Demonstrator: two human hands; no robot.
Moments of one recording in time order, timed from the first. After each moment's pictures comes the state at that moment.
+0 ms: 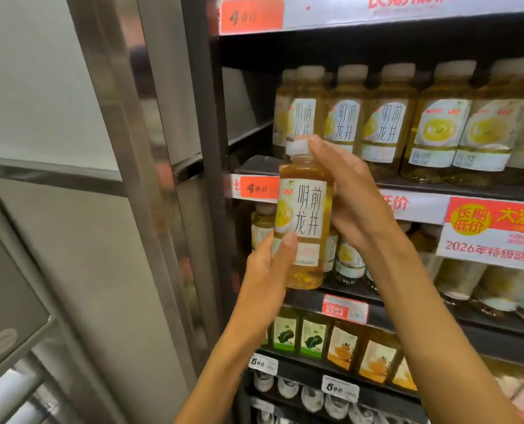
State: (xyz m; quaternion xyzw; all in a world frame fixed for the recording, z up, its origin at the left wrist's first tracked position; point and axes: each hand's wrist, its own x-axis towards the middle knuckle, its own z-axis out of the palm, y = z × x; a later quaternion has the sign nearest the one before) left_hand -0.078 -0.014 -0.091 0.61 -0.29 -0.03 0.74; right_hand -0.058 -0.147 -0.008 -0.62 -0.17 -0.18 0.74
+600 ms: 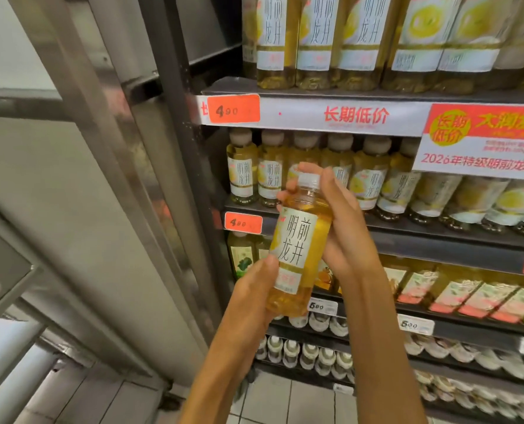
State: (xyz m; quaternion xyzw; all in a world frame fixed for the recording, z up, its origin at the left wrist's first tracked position) left_hand -0.144 0.004 -0.177 0.60 -0.17 -0.23 0.75; right_hand -0.116 -0.150 -0.127 -0.47 -0.10 -0.12 0.87
